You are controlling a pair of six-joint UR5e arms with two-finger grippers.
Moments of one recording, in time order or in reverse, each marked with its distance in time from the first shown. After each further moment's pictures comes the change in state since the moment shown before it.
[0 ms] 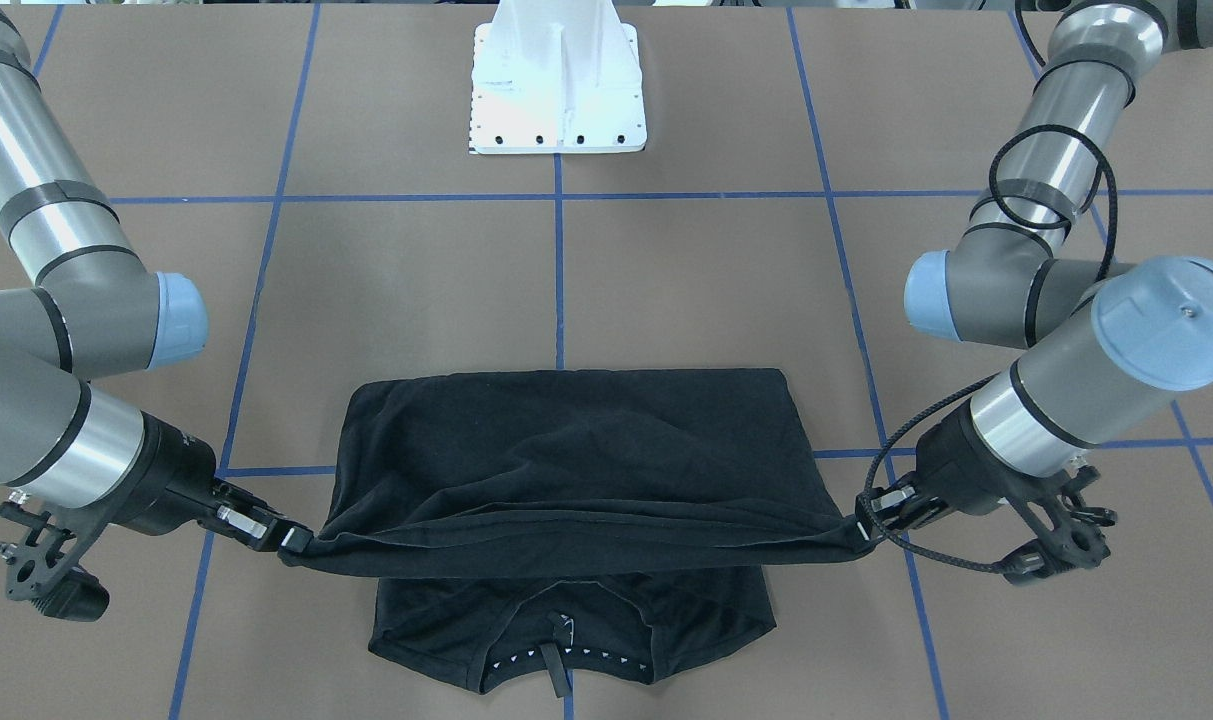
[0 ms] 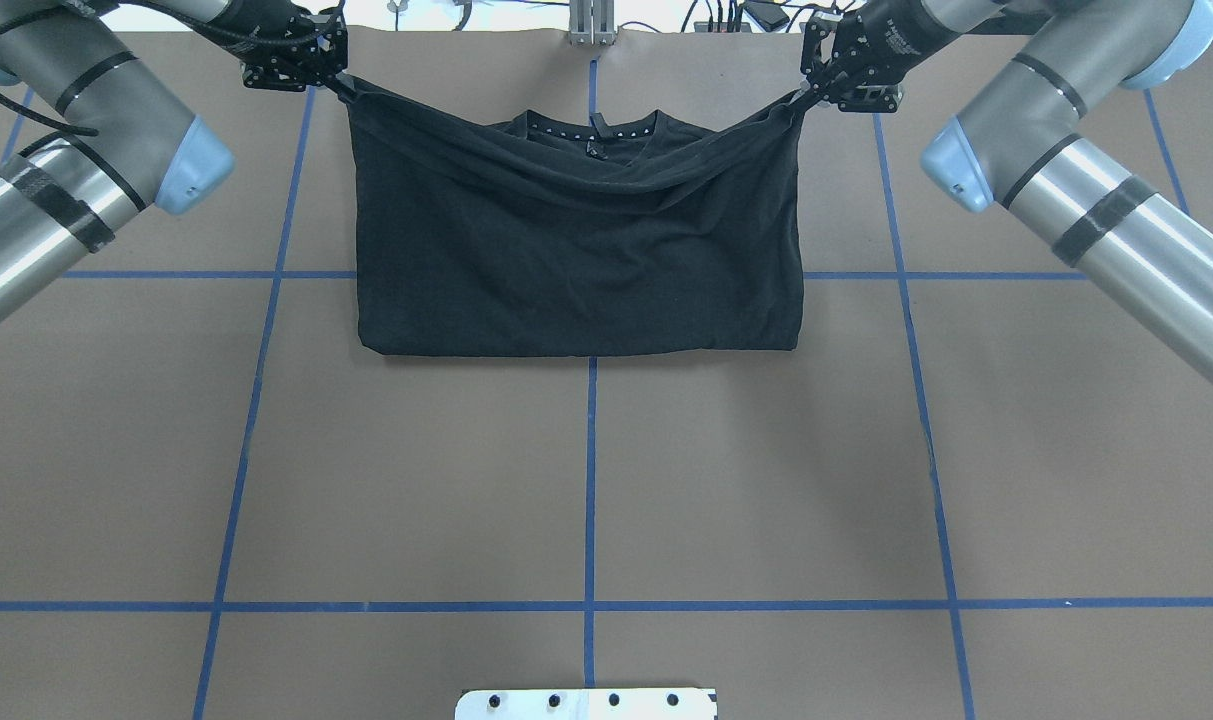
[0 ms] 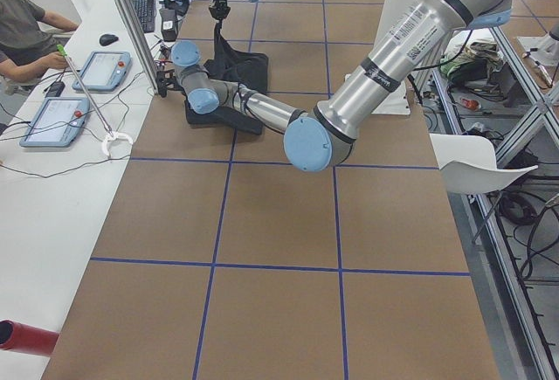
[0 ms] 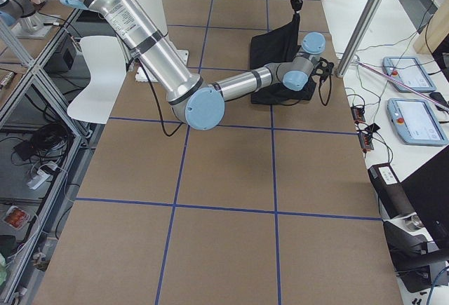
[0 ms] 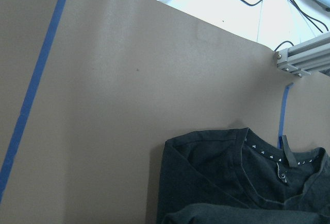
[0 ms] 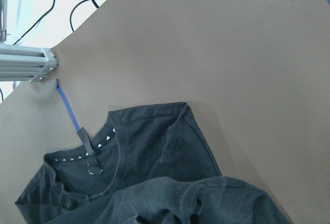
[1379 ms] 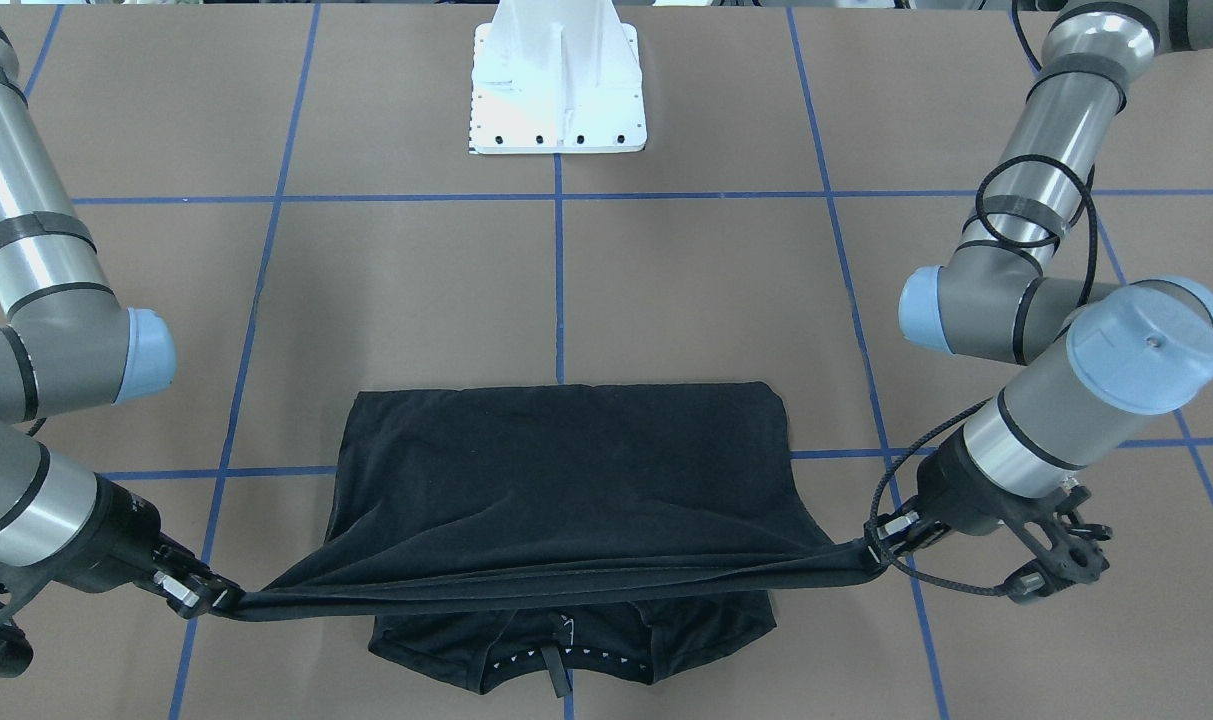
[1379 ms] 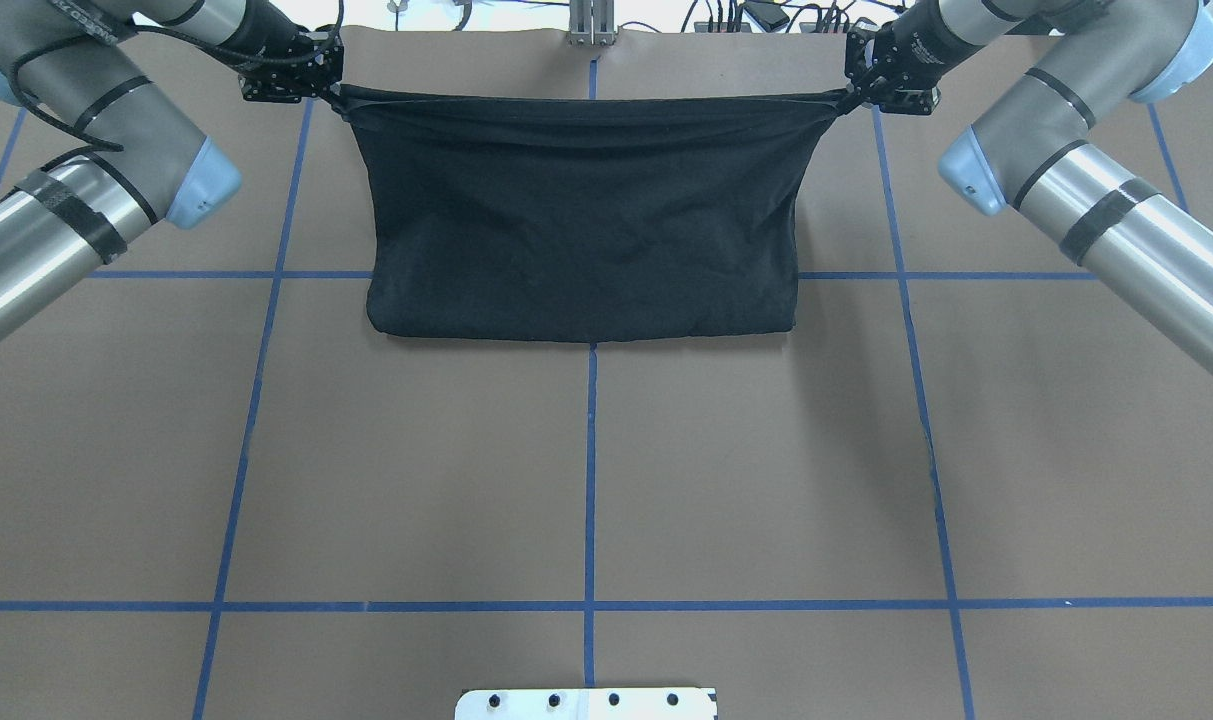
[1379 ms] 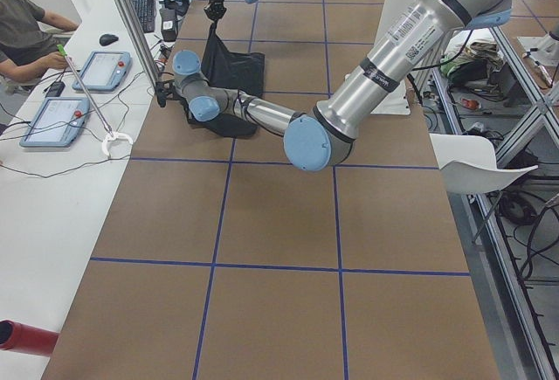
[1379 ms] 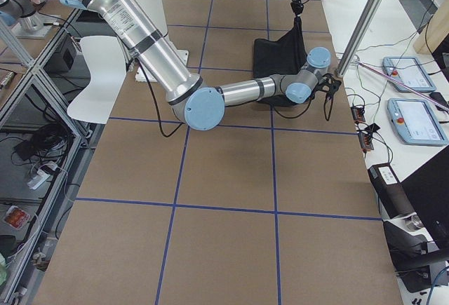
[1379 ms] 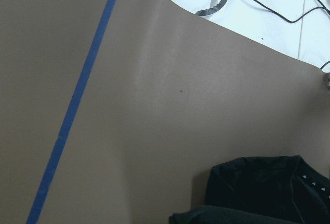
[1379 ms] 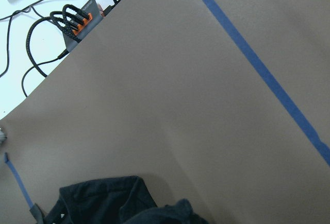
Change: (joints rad) left arm 0.018 -0.013 0.047 -0.007 0.076 -0.042; right arm 0.018 0.011 -0.101 -0.007 -0.080 -0.003
